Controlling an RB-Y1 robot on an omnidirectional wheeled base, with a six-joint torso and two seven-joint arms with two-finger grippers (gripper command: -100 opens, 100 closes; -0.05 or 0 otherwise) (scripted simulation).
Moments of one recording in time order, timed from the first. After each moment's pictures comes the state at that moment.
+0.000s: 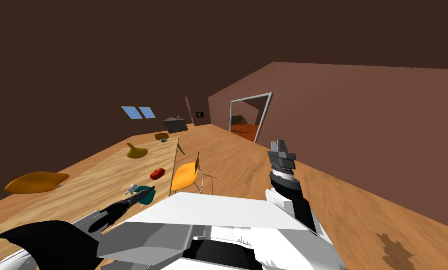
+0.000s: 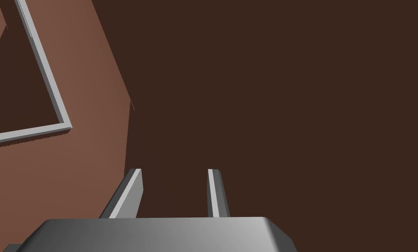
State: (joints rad) left arm 0.63 1.02 -0.07 -1.29 -0.11 0.10 -0.05; right arm 0.51 -0.05 -0.02 -2.32 -0.05 -0.58 0.09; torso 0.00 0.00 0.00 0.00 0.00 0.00
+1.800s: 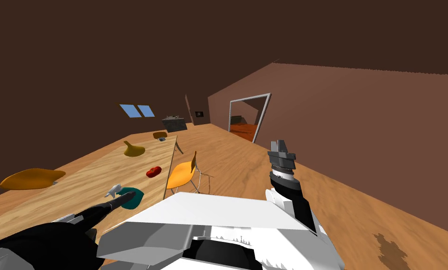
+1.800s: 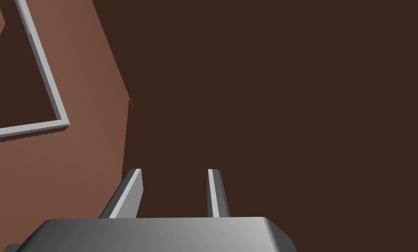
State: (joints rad) left arm 0.79 1.15 0.01 -1.38 -0.08 0.16 0.03; right arm 0.51 -0.05 -0.02 -2.32 -0.05 -0.58 0.09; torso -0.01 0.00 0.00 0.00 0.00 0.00
